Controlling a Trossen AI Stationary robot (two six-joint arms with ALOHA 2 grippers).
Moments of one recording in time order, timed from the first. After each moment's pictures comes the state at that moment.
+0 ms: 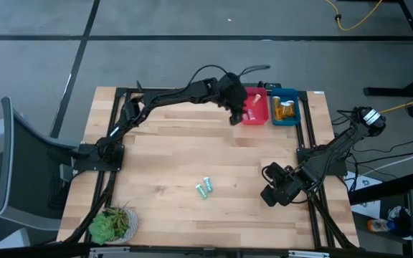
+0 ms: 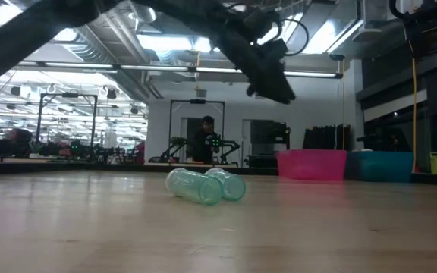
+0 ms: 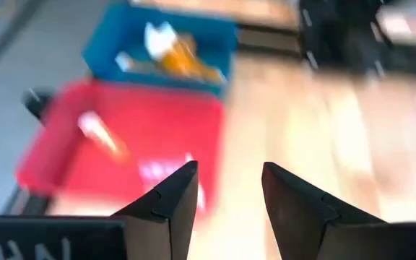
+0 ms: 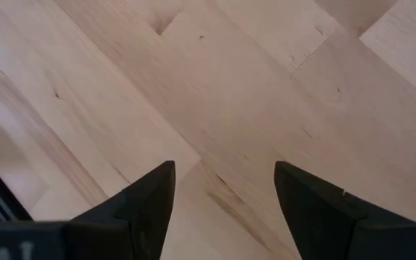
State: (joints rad) left arm 0.37 2.25 2.09 -0.52 0.20 0.10; right arm 0.70 1.28 0.79 -0.77 0.24 1.51
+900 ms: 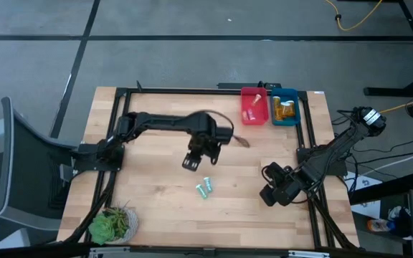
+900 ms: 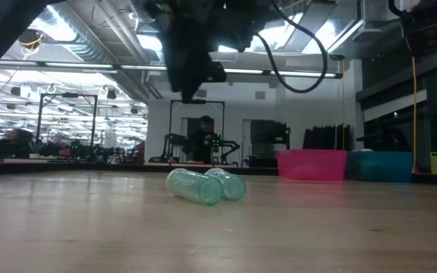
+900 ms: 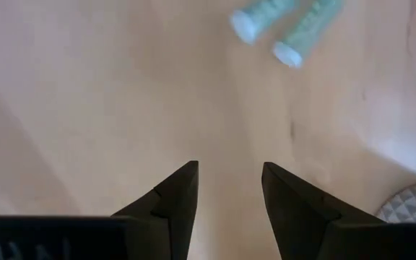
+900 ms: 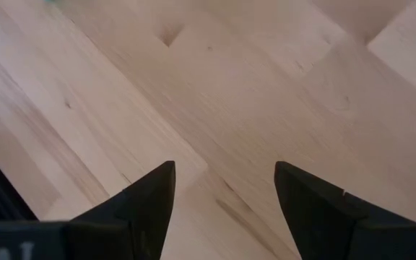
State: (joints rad) left arm 0.04 2.15 2.06 -1.57 0.18 0.32; right arm 0.70 1.28 0.79 -0.75 0.26 1.52
